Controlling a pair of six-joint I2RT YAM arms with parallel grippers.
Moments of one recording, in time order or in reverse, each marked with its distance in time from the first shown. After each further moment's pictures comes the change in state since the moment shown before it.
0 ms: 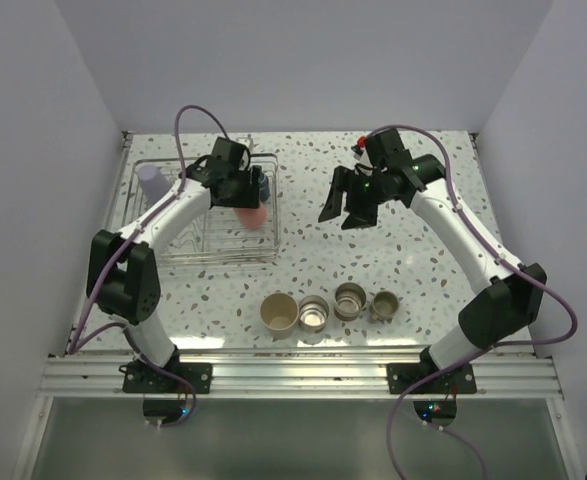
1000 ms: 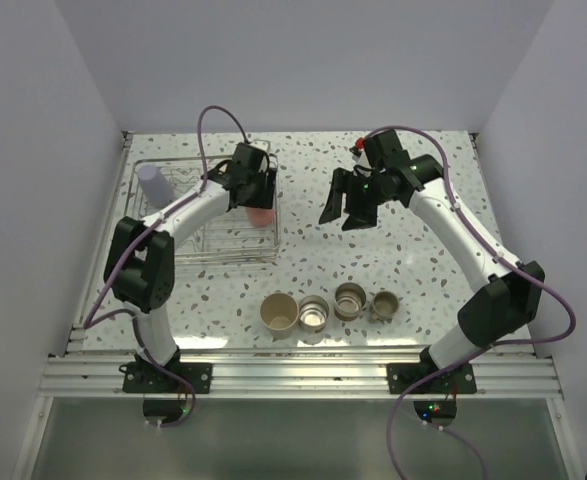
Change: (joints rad) left arm -0.073 0.114 -0.011 0.161 -0.103 0.031; right arm 0.000 0.008 -0.009 -0.002 0.005 -0.031
